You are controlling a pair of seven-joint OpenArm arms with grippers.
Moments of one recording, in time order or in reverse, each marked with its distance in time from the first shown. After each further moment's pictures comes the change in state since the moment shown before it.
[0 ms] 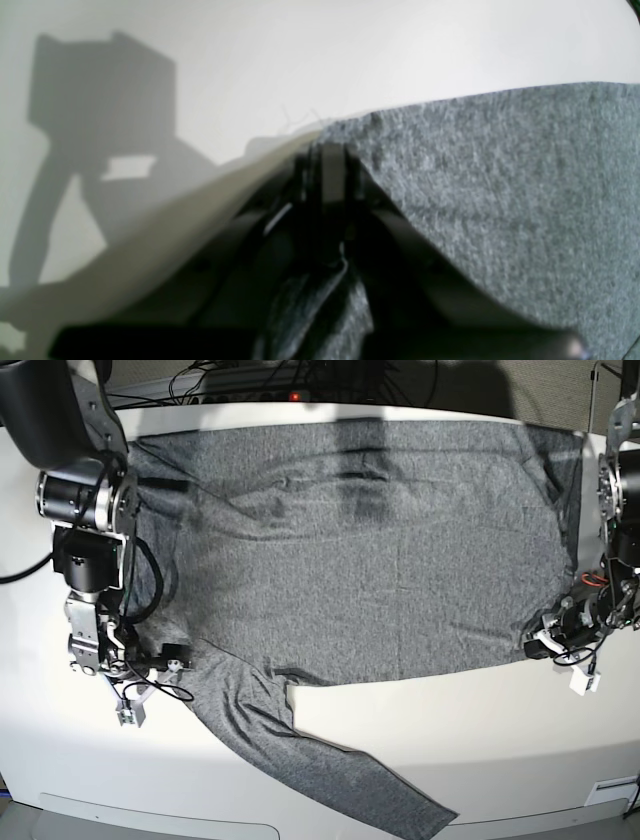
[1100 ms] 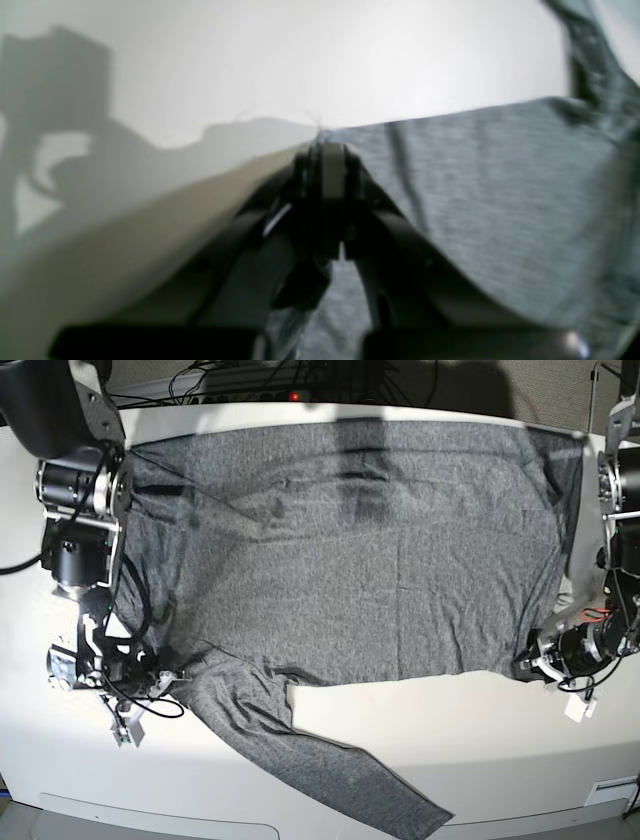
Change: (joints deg) left arm 0.5 0.0 0.0 12.0 -17.6 0.0 21.2; right arm -4.2 1.0 0.0 18.6 9.0 9.0 -11.7
